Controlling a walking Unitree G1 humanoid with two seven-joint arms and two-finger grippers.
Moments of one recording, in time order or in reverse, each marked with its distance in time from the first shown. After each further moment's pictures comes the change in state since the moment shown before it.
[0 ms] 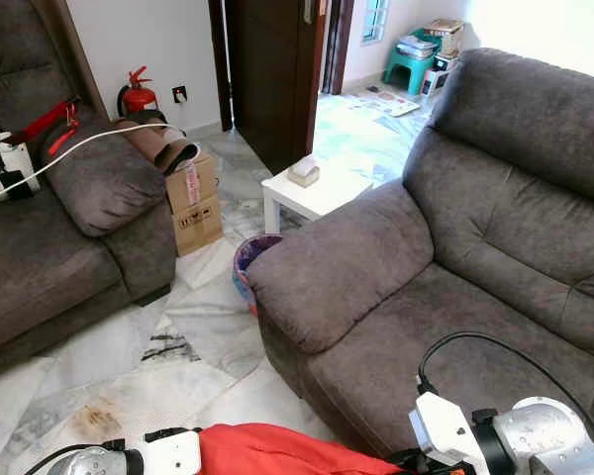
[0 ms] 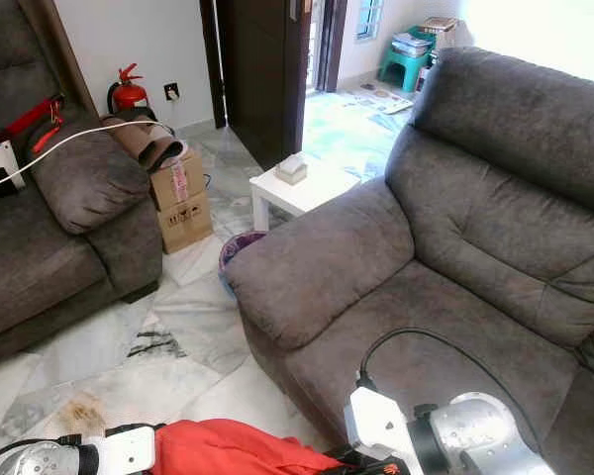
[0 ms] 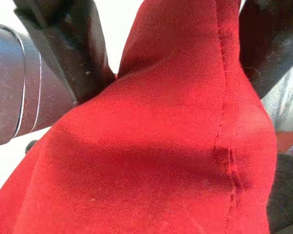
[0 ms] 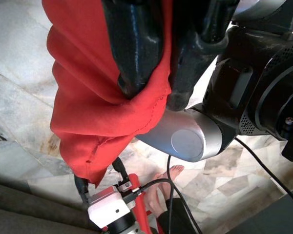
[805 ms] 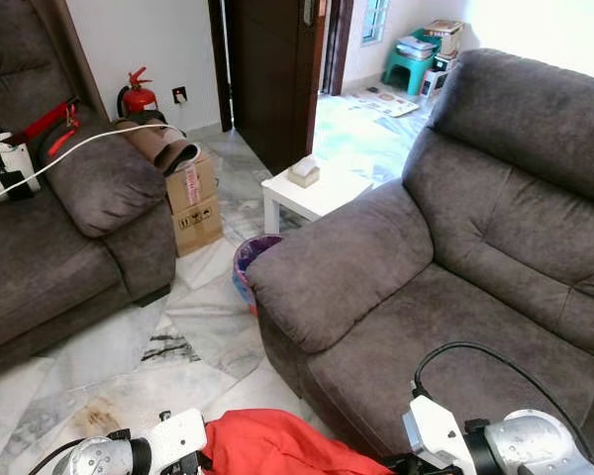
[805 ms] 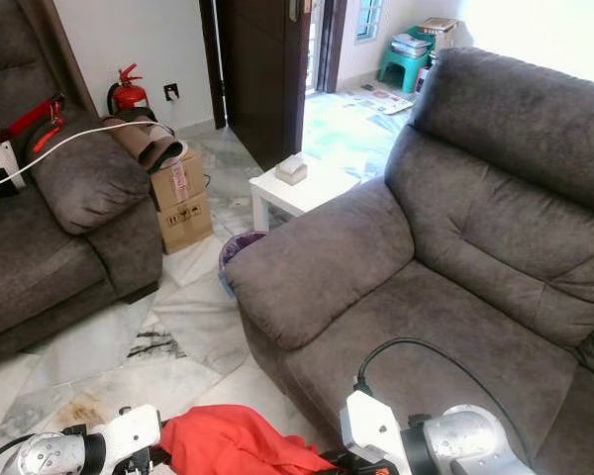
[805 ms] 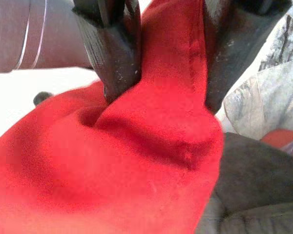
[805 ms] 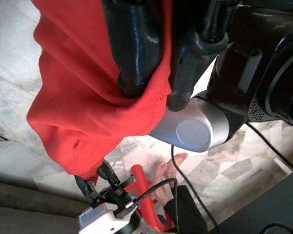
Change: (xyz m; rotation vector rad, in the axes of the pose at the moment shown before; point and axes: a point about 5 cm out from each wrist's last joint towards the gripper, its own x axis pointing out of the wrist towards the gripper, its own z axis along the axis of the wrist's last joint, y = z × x) left arm -0.001 0.013 0.018 -0.181 -0.133 0.071; right arm 0.013 -0.001 -0.013 0.062 -0.057 -0.032
